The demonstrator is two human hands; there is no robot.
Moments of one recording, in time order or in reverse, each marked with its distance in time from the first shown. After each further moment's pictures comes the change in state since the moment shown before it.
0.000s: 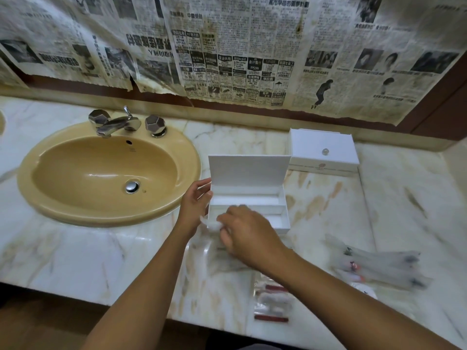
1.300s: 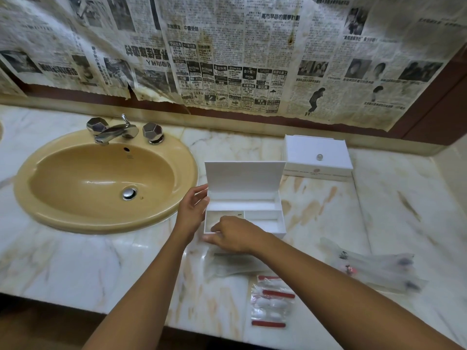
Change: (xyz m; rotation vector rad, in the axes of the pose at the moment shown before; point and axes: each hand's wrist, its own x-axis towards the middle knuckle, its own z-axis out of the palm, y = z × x) left_hand 0.001 -0.002 0.002 0.028 0.019 -0.003; right_hand 0.034 0.020 0.023 0.173 -0.542 0.256
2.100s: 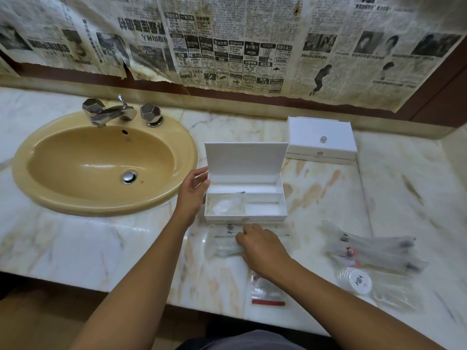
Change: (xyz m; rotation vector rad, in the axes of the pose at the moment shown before) left_hand -0.001 0.001 0.002 0.029 0.016 -0.018; right_hand -0.050 0.040 0.064 -0.319 0.245 -0.057
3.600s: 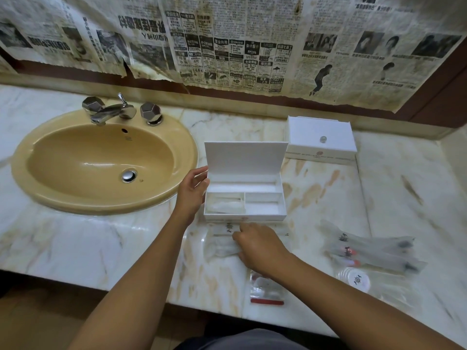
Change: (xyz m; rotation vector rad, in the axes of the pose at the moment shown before) left_hand 0.001 -0.001 0.001 -0.022 -0.002 -0.007; right_hand 0.002 -0.006 -0.019 -0.081 -0.023 -0.029
